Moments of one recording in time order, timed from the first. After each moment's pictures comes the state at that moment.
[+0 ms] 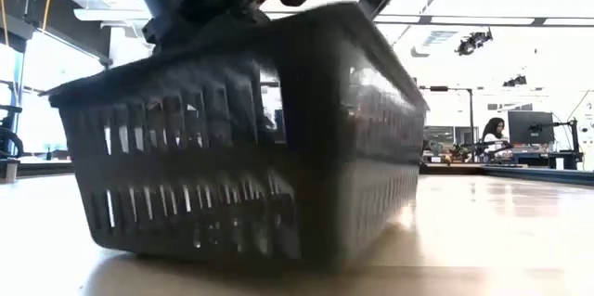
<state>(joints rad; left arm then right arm) -0.29 1.88 1.19 -0.34 -0.11 -1.44 0.12 1.71 1.66 -1.13 0.12 0.16</state>
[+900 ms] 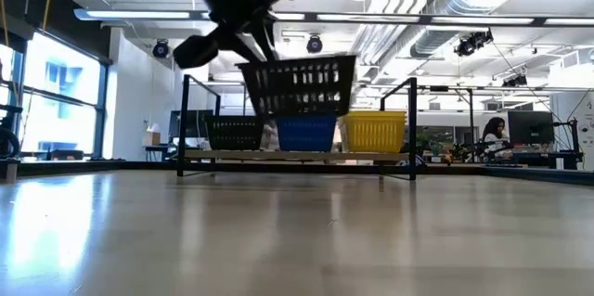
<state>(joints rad) 0.04 1.61 1.19 -0.53 -0.26 -1.31 0.29 1.71 1.65 -0.96 0.02 0.01</state>
